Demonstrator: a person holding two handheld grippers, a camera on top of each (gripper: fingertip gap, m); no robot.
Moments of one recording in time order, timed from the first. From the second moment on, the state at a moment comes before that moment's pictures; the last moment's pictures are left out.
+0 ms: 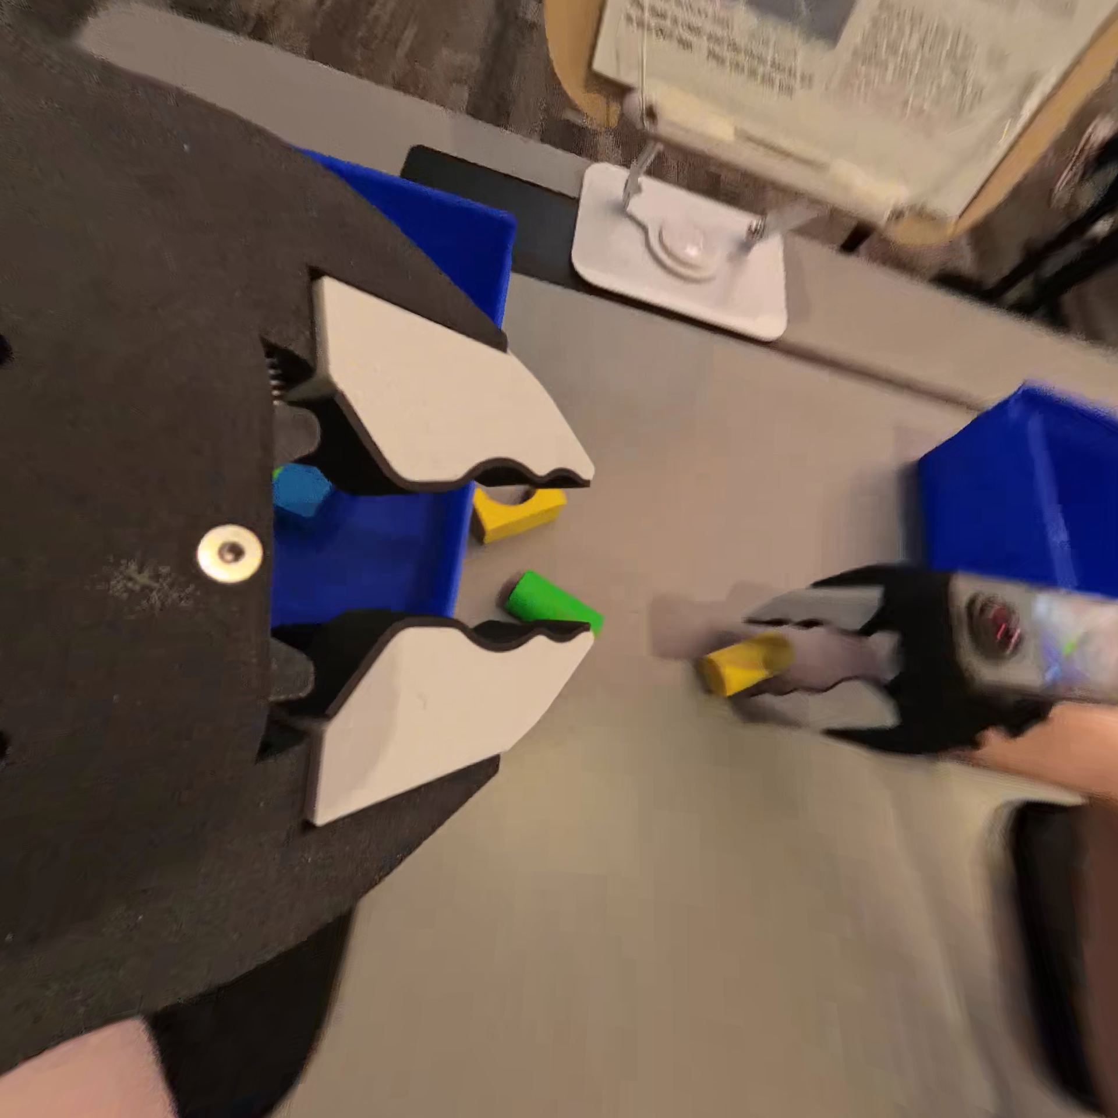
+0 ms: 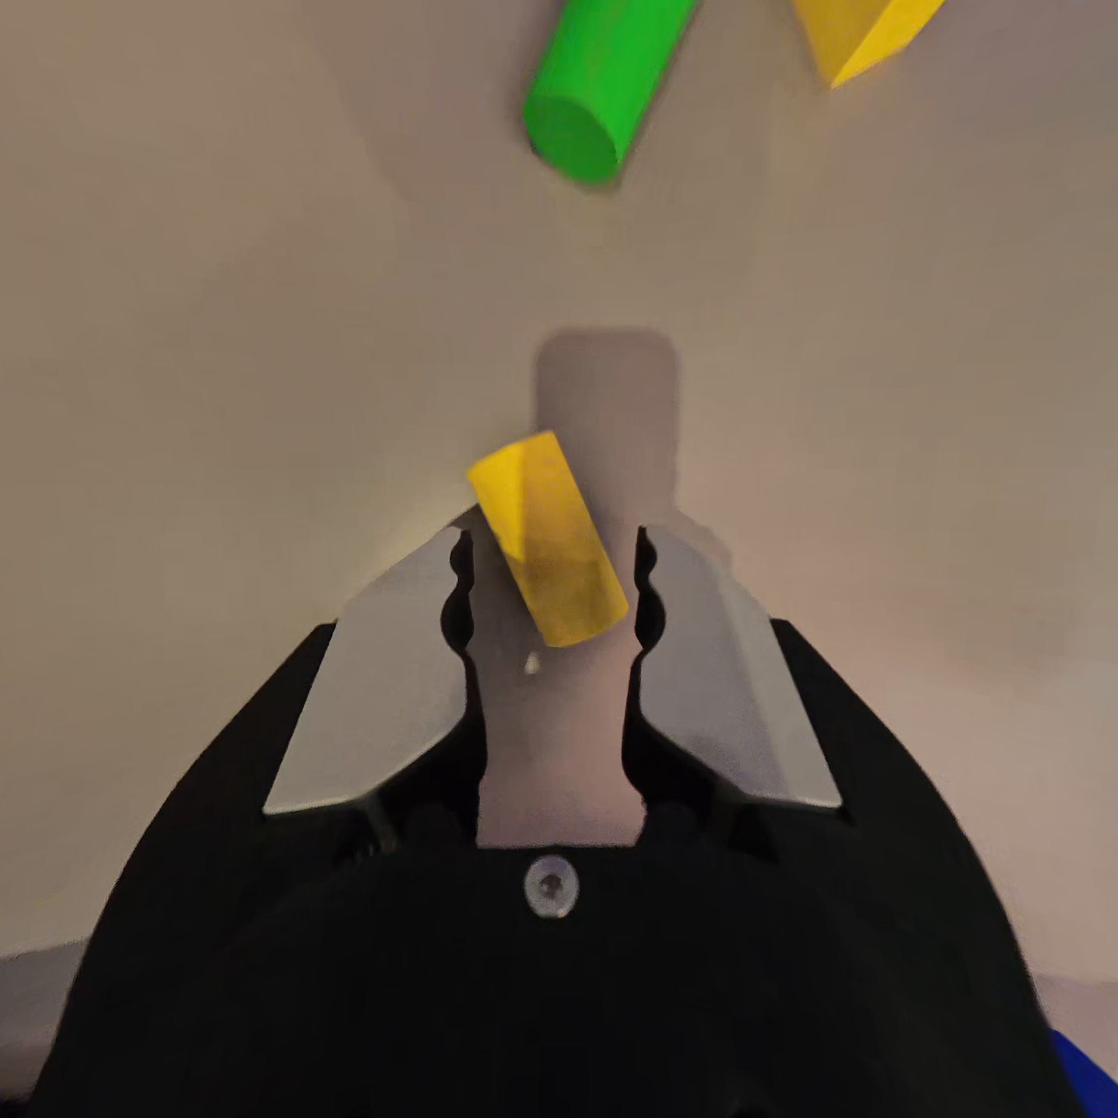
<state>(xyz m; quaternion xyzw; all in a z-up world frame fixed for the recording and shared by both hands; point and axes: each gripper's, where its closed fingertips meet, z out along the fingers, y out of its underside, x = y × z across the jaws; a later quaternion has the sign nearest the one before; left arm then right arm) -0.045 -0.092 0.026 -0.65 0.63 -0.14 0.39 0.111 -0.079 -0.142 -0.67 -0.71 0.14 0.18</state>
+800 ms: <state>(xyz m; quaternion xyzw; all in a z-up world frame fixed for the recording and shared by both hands) -0.050 -0.159 -0.156 -0.63 0.78 0.06 0.05 0.384 0.003 -0.062 -0.85 -0.38 0.17 0.31</state>
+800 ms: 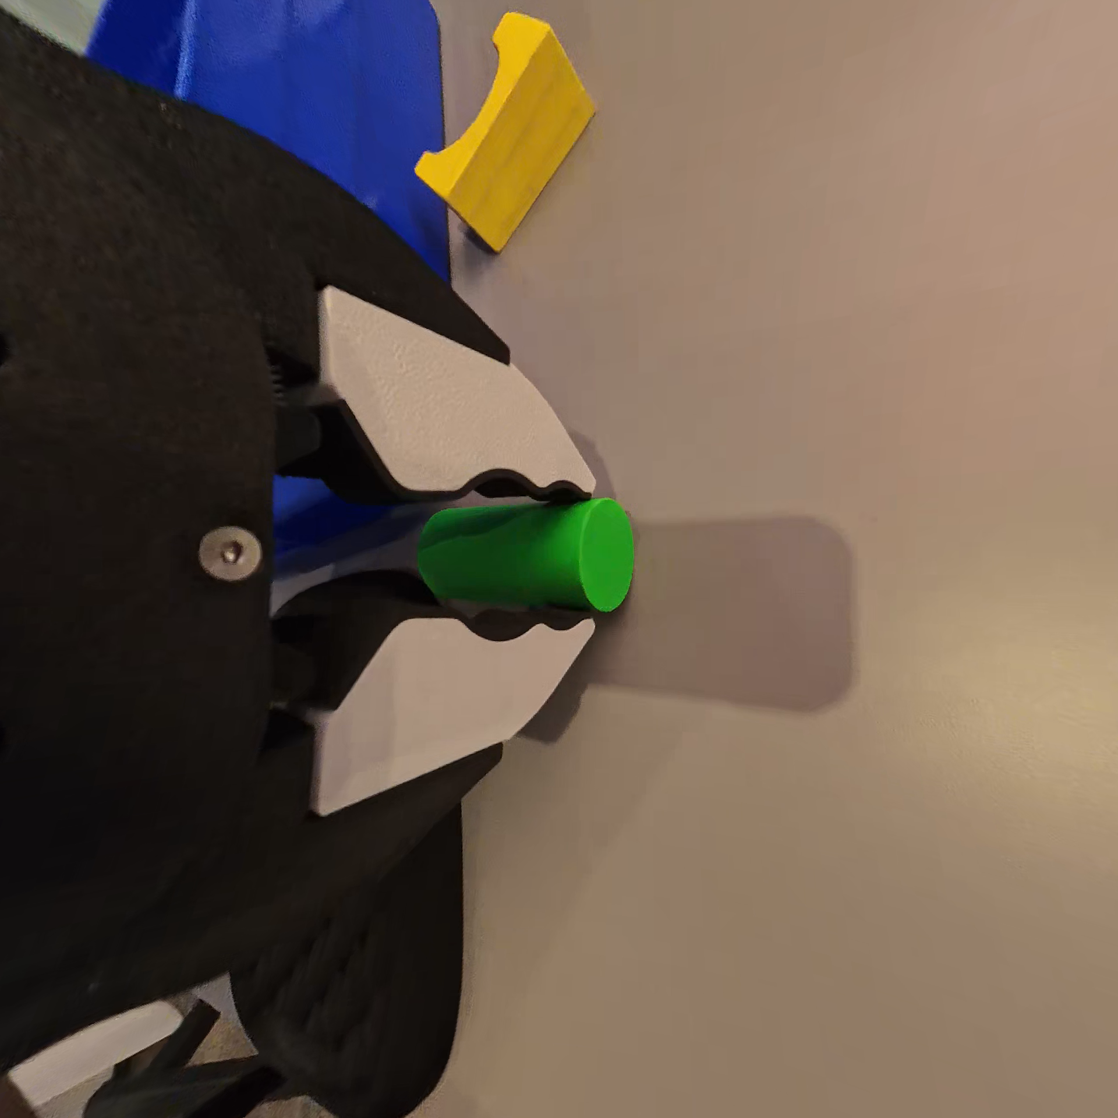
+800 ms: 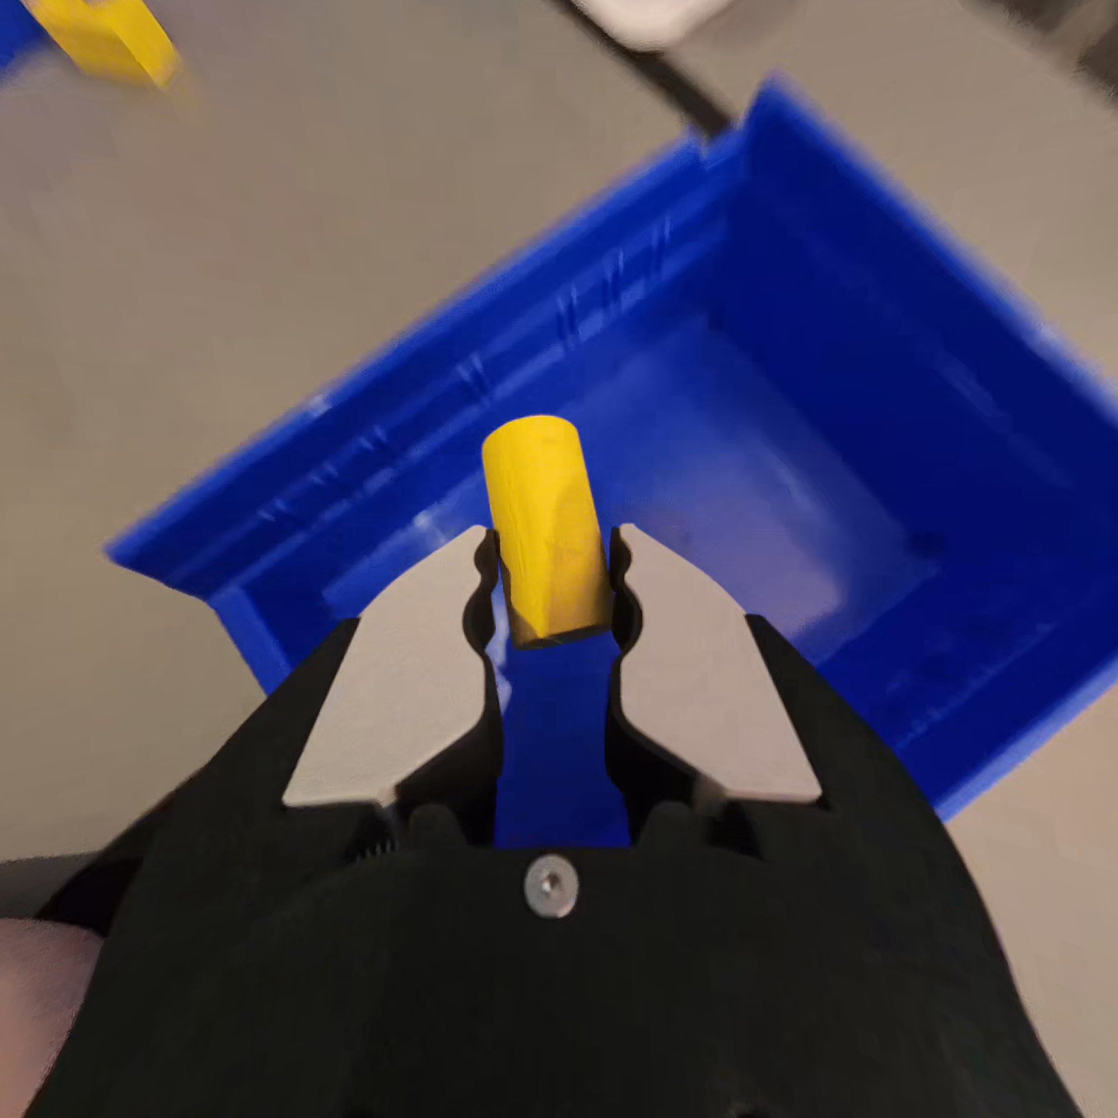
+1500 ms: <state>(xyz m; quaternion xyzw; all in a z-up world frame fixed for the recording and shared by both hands) 0.143 -0.078 0.110 -0.59 0.45 -0.48 0.46 0.134 -0.073 0.080 -0.55 -0.52 0.45 0.48</state>
